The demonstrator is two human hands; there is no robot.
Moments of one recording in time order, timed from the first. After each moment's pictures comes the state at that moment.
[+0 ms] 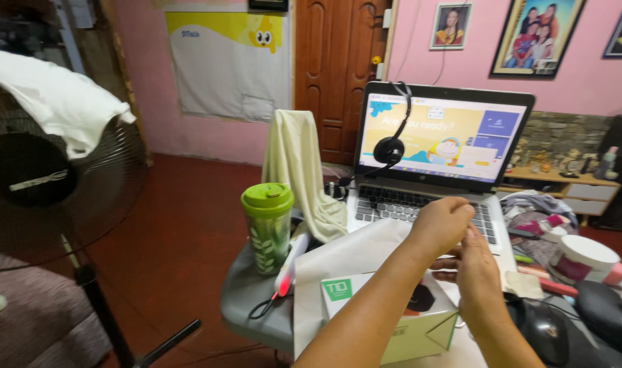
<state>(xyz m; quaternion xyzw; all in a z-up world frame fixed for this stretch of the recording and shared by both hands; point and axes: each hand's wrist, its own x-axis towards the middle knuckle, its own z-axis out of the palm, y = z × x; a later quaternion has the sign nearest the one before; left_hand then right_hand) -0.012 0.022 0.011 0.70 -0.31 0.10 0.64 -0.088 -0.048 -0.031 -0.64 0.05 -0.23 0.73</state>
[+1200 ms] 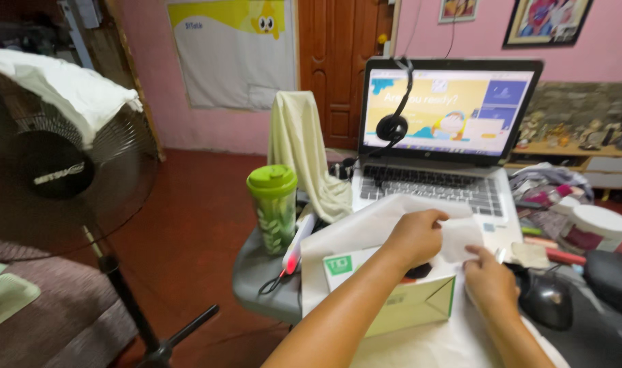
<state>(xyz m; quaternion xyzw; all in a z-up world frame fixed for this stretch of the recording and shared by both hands) -0.030 0.059 -0.056 0.80 -0.33 0.13 0.49 -0.084 -0.112 -0.128 -0.90 0.22 -0.25 0.29</state>
